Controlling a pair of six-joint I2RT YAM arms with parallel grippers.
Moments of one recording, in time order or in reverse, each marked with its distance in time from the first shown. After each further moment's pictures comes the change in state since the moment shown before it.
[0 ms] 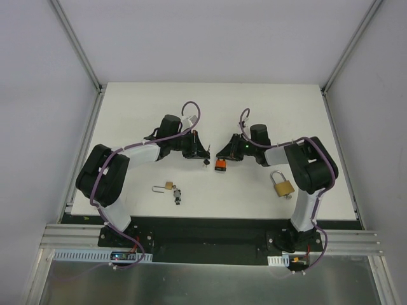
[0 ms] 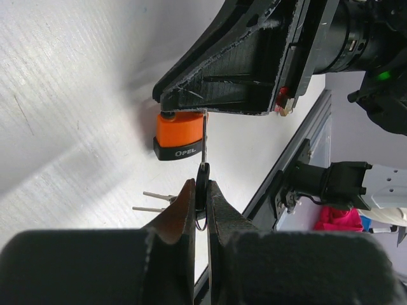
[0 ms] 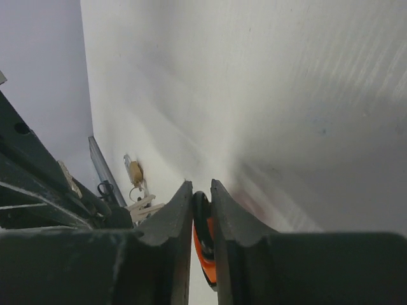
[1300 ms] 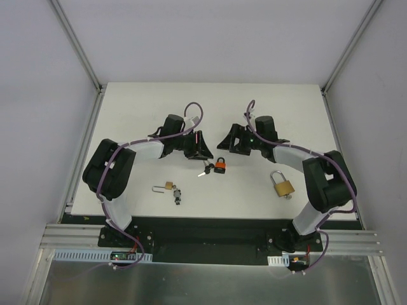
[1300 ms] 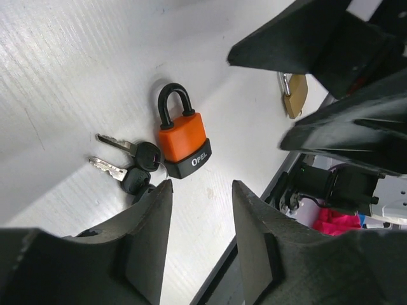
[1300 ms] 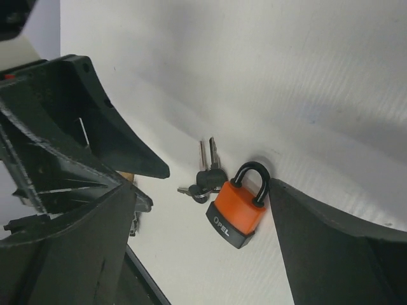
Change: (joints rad) left arm 0.000 0.085 0.048 -0.013 0.011 0.000; right arm 0.007 -0.207 0.061 -0.327 0.157 -0.191
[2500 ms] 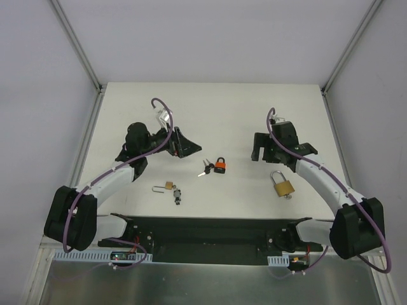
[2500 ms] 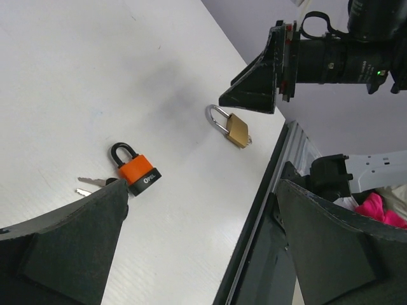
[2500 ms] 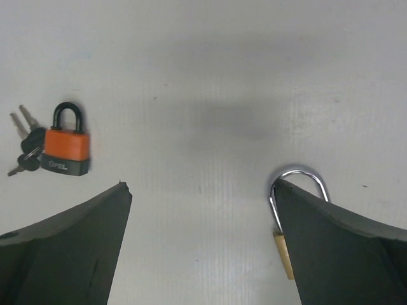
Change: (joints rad) left arm 0.131 -0.521 -0.353 0.431 0.077 0.022; right arm -0.040 -0.443 -0.007 -0.656 0.589 -0.280
